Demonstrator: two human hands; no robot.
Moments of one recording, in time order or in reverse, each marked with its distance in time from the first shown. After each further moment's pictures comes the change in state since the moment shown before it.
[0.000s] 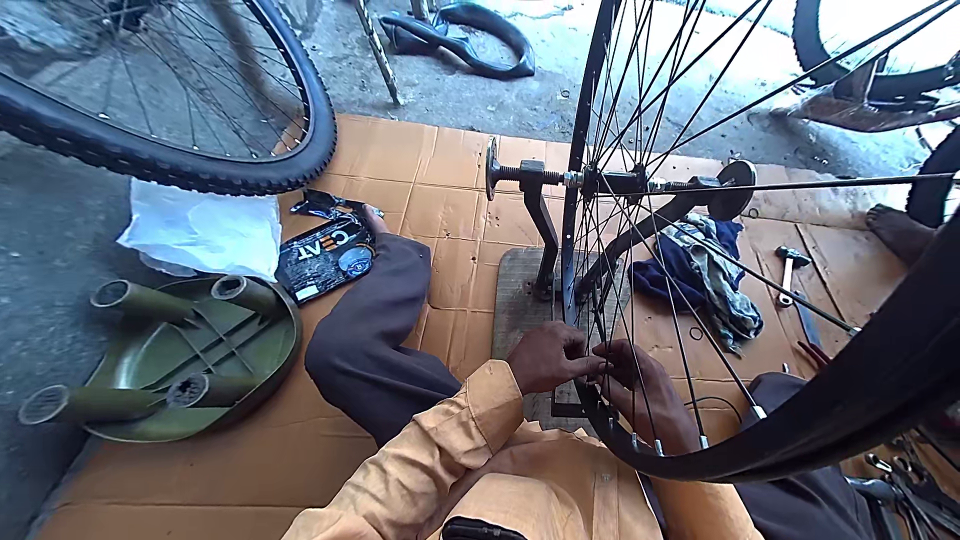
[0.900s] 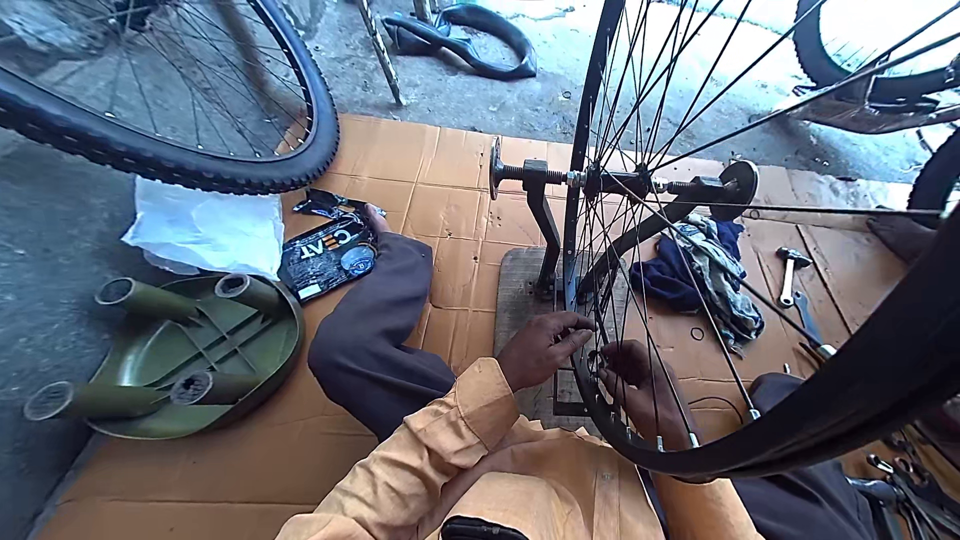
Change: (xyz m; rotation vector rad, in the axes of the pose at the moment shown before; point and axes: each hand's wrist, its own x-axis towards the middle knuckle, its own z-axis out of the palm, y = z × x) left_hand -0.007 0.004 -0.012 -0.225 0.133 -0.001; right_hand -0.005 0.004 0.003 -0.002 0.072 -0.004
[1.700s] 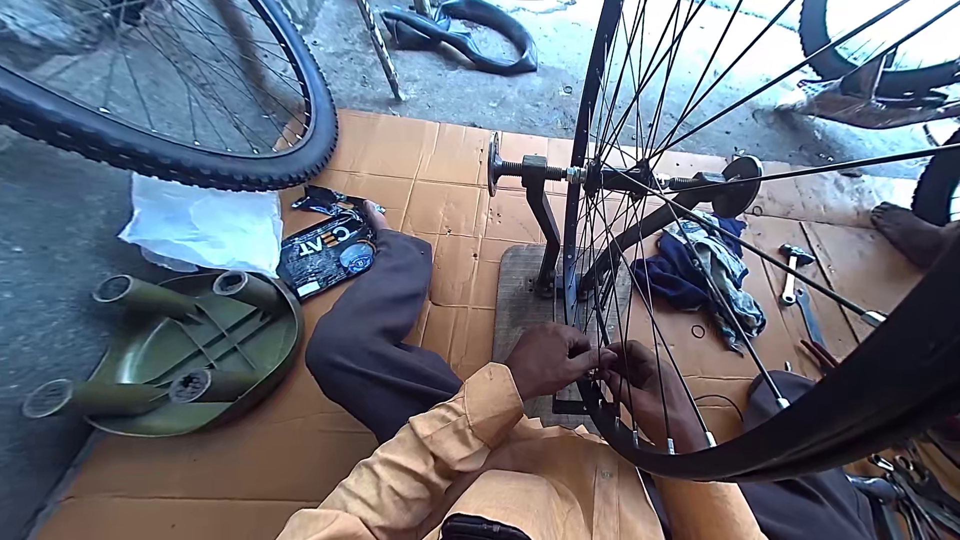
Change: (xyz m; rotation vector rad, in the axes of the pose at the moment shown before) left_hand -0.001 0.014 0.011 0.307 -0.143 -0.111; right_hand -0.001 -0.007 -0.006 0.041 -0.052 0.068
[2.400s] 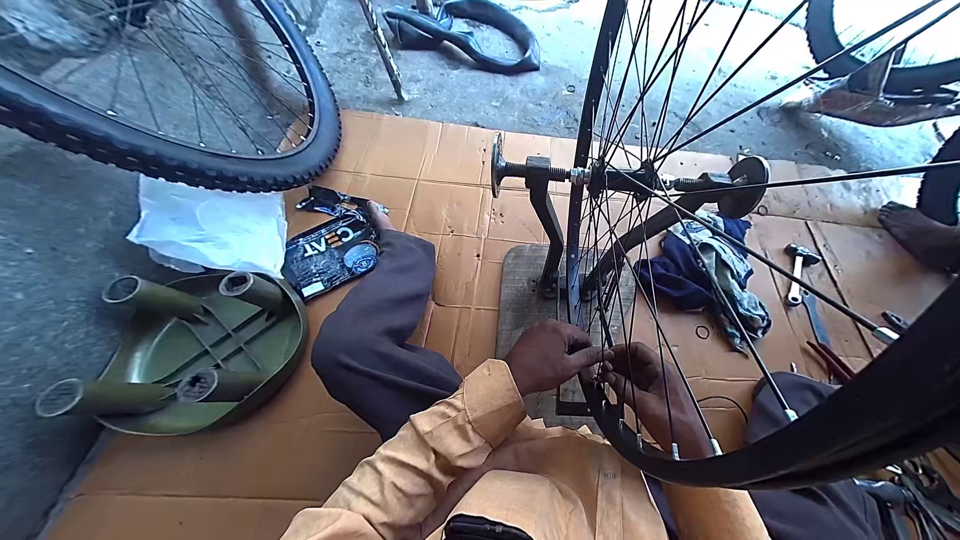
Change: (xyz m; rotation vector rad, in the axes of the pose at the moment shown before) left_hand 0.001 -0.007 -0.005 -0.053 0.002 0.041; right_hand -0.002 0.005 -0.003 0.097 -0.039 -0.039
